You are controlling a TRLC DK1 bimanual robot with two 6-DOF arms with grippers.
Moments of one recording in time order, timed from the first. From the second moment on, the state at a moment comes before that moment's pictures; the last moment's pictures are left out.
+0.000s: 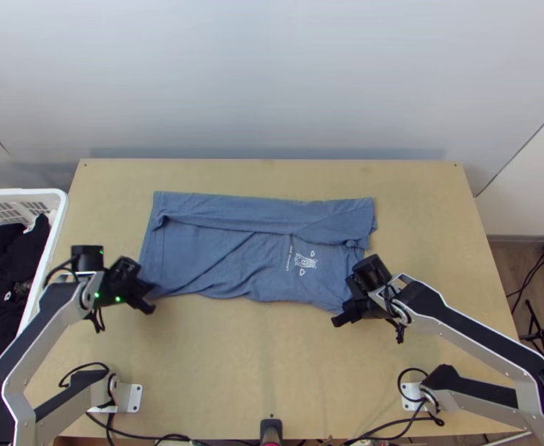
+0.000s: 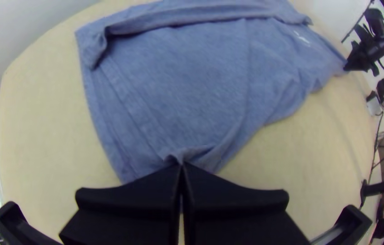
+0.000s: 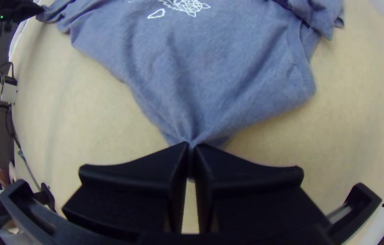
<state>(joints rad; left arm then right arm) 0.11 1.13 0.60 -0.54 0.34 0.56 0.65 1.24 0.66 -0.58 -0.10 0.18</state>
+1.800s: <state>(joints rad) 0.19 1.73 1.31 -0.39 0.29 0.03 0.23 2.00 1.56 -0.55 -0.07 0.08</state>
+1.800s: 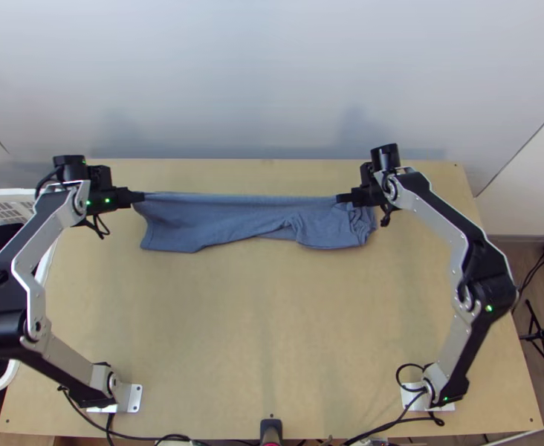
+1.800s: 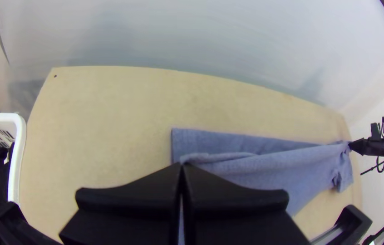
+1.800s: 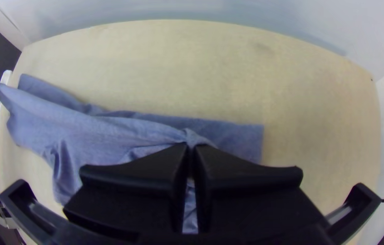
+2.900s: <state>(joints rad) 0.24 1.75 1.26 -0.40 0.40 -0.08 0.33 1.70 1.37 -0.46 0.01 0.12</state>
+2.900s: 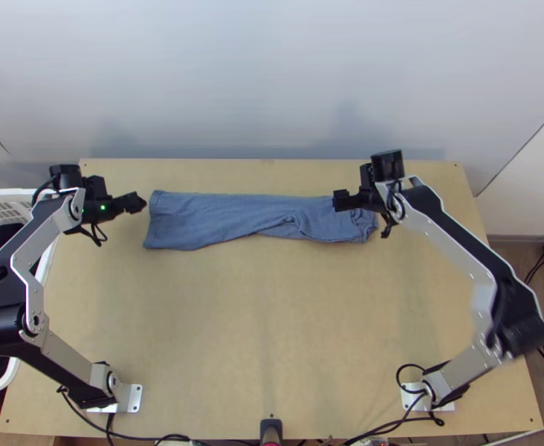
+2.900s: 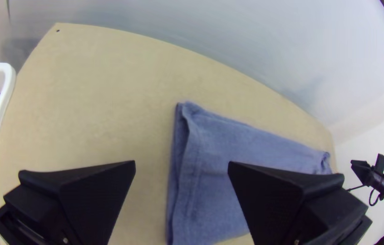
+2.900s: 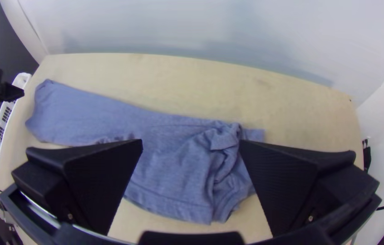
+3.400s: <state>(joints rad) 0.22 1.89 1.31 -0.50 0.58 -0.08 0.37 1.48 1.29 -0.56 0.01 0.11</state>
